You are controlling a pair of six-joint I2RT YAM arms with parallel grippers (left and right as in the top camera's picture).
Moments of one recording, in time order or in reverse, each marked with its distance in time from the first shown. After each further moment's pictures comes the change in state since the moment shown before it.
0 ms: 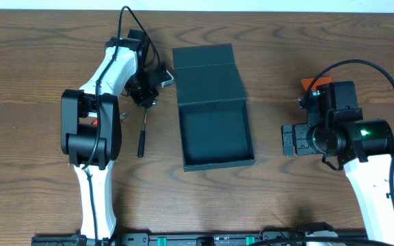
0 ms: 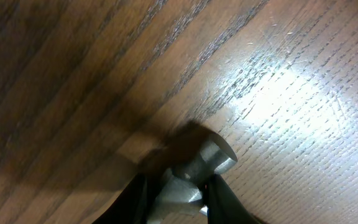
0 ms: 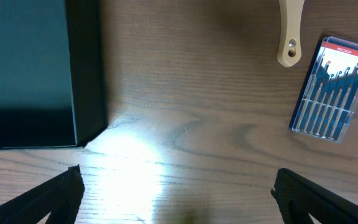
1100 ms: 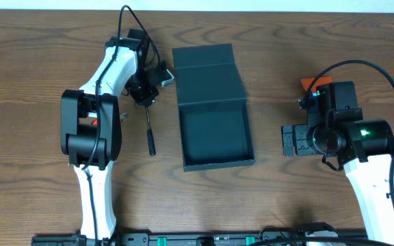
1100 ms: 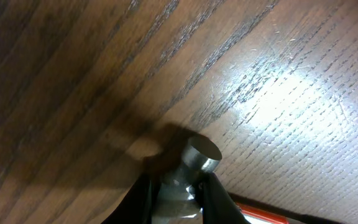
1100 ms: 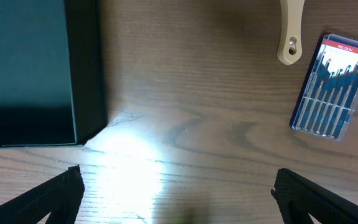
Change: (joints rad) left arm -0.001 -0.004 0.000 0.014 -0.003 0.003; right arm 0.000 0.000 0.000 -0.007 0.000 0.000
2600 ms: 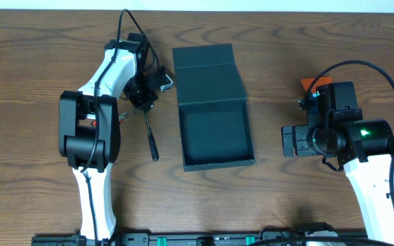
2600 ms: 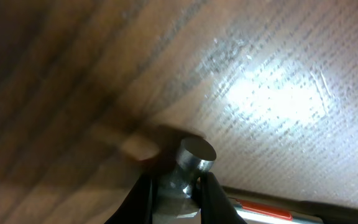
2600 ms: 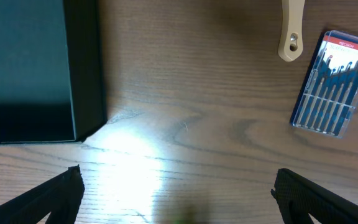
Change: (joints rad) left arm 0.000 -0.031 -0.053 -0.031 0.000 -0.002; right arm 0.000 0.000 0.000 -0.010 0.000 0.000
